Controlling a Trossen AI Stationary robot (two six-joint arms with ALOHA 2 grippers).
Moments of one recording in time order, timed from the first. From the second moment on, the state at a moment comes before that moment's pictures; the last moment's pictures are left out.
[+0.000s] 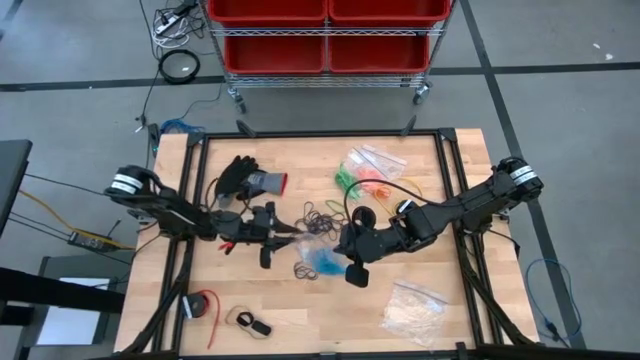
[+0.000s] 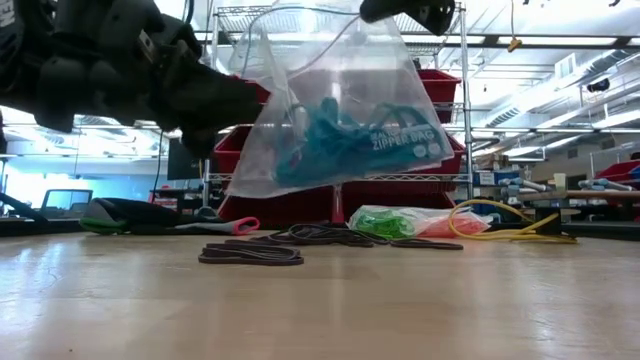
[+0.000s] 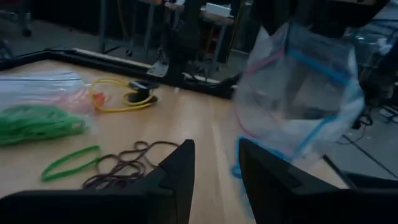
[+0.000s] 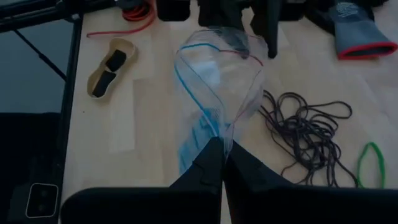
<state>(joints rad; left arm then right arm) -0.22 1.54 0.26 1.26 -0.20 -0.27 0.39 1.58 1.32 -0.51 0.33 0.49</state>
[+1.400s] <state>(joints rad) -0.29 1.64 0.34 1.21 -0.30 -0.21 0.39 1.58 1.32 -0.52 0.38 0.48</state>
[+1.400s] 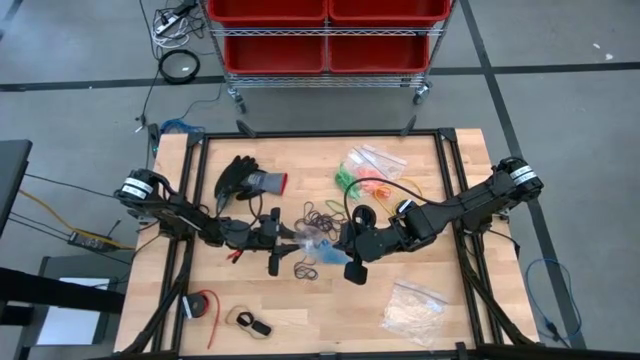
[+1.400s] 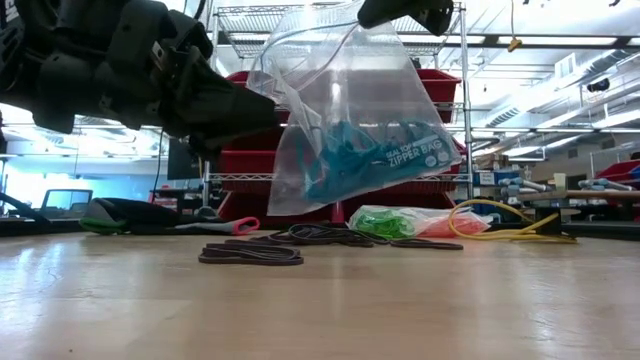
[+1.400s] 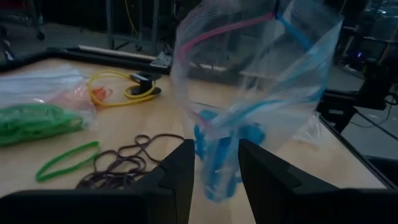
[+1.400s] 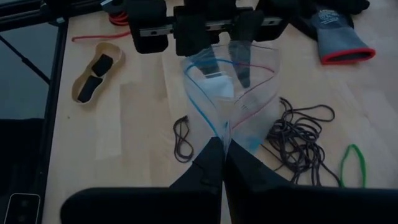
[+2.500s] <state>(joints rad) -0.30 1.63 0.34 1.35 -0.29 -0.10 0.39 1.58 1.32 -0.54 0.37 0.50</state>
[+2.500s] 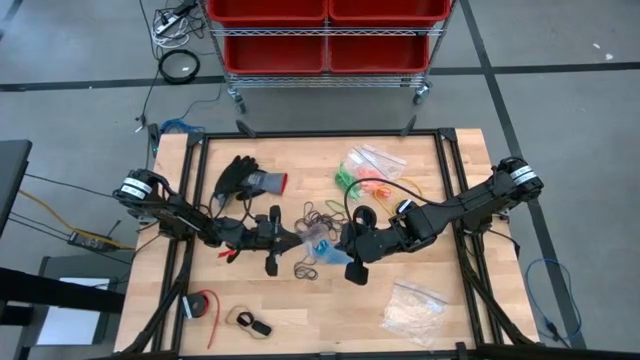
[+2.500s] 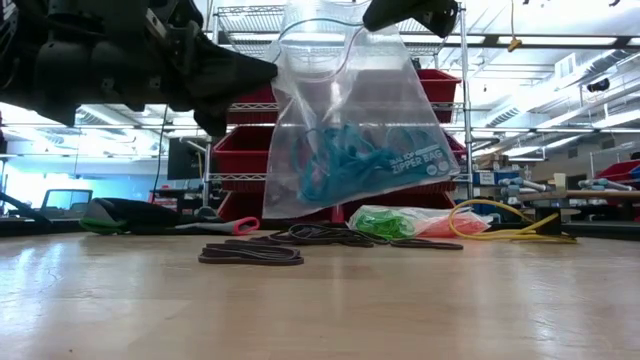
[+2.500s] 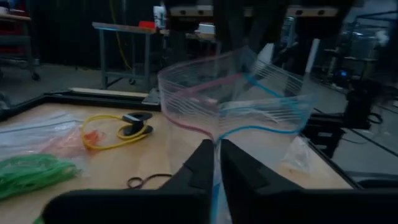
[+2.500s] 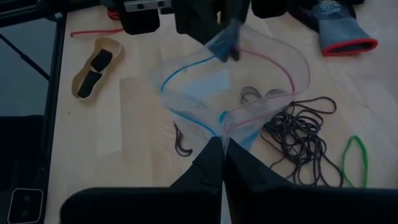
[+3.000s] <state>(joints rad) -0.30 1.59 0.34 1.30 -0.16 -0.08 0.39 1.58 1.32 -0.64 0.33 0.58</state>
